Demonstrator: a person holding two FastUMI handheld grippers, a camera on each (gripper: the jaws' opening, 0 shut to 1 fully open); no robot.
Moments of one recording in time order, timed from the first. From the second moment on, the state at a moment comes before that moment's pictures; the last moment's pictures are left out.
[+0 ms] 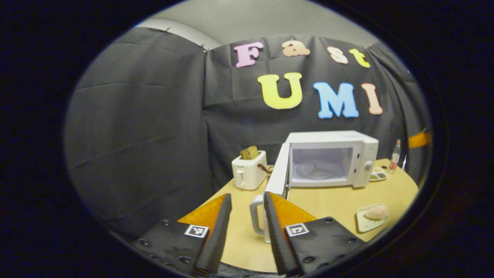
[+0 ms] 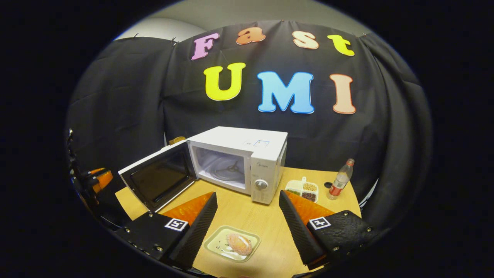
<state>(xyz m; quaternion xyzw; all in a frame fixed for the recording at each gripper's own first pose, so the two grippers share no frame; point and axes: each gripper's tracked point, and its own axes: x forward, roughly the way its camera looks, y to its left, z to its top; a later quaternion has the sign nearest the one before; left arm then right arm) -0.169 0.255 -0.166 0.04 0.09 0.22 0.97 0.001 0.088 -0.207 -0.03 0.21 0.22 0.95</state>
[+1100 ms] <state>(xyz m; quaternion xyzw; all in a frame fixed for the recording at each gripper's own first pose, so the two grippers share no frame) -0.126 0.183 -0.008 0.01 -0.02 0.21 0.98 -0.024 0.094 -0.447 -0.17 0.44 0.33 0.82</state>
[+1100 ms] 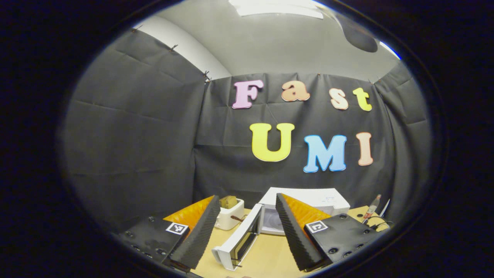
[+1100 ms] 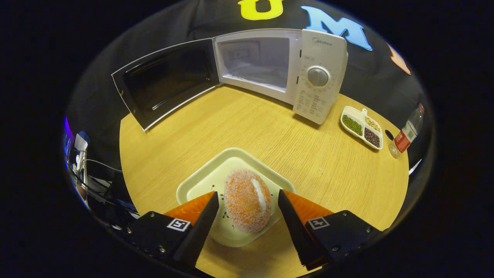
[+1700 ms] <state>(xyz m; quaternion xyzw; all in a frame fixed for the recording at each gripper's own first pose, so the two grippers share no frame) -0.115 0.195 -0.021 0.00 -0.01 0.14 0.99 -0.012 0.113 -0.412 -0.32 0.36 0.32 0.81</state>
